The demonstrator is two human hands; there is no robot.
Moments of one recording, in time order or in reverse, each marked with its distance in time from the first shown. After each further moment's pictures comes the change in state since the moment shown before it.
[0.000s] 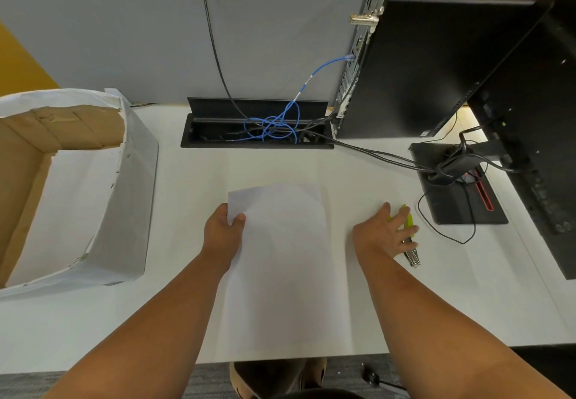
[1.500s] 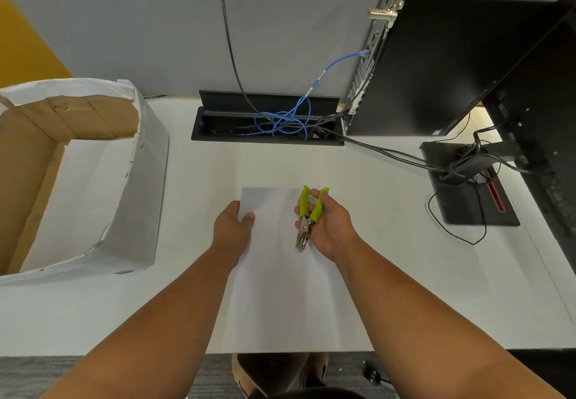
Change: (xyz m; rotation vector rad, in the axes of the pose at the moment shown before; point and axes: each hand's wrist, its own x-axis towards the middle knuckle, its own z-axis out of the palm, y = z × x) left_hand -0.003 0.000 -0.004 0.178 -0.028 -0.019; right_hand -0.056 -0.065 0.012 1.509 -0.961 0.138
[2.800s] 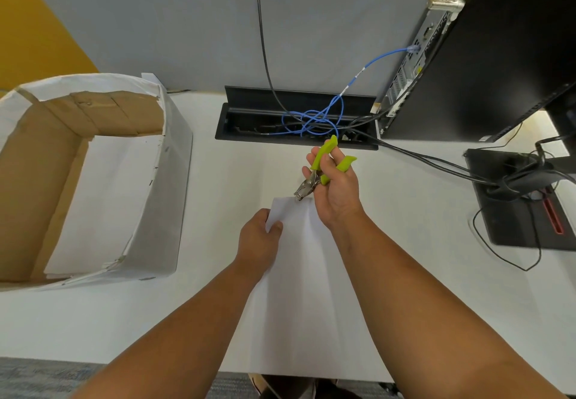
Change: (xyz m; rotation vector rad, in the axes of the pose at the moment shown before) left_hand 0.008 -0.002 0.000 0.056 -0.042 -0.012; right_hand 0.034 -0.021 0.090 0.023 -0.112 -0.332
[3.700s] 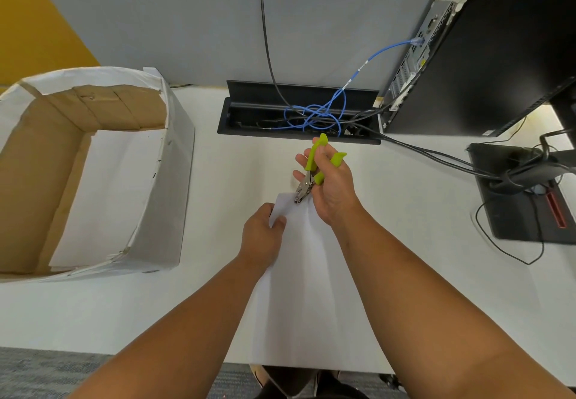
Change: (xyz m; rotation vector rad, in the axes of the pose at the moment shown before) left_hand -0.005 0.004 -0.001 0.054 -0.007 0.036; right_hand -0.006 0.005 0.006 -0.110 -0.065 0.042
